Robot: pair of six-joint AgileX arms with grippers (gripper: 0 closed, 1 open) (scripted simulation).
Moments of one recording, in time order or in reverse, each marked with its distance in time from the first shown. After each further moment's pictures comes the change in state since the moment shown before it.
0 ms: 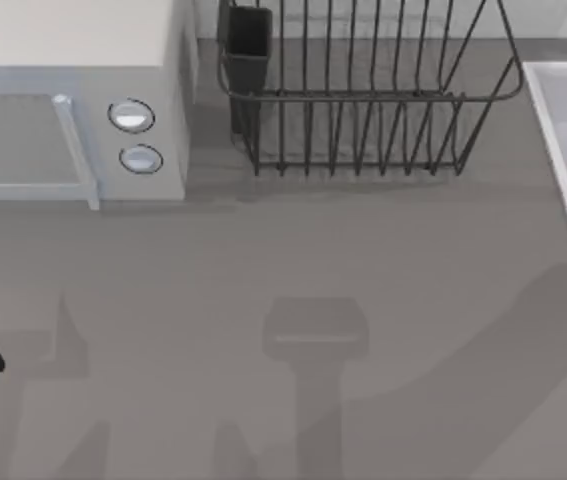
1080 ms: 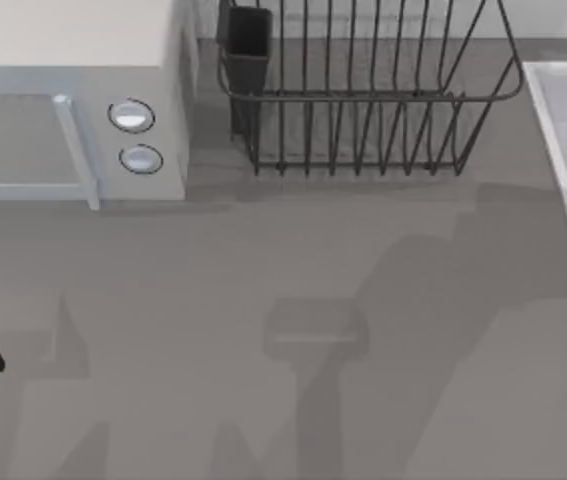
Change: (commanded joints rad) left arm 0.000 0.000 0.000 0.000 0.000 0.000; right arm -0.005 -0.230 0.440 -0.658 -0.014 -0.002
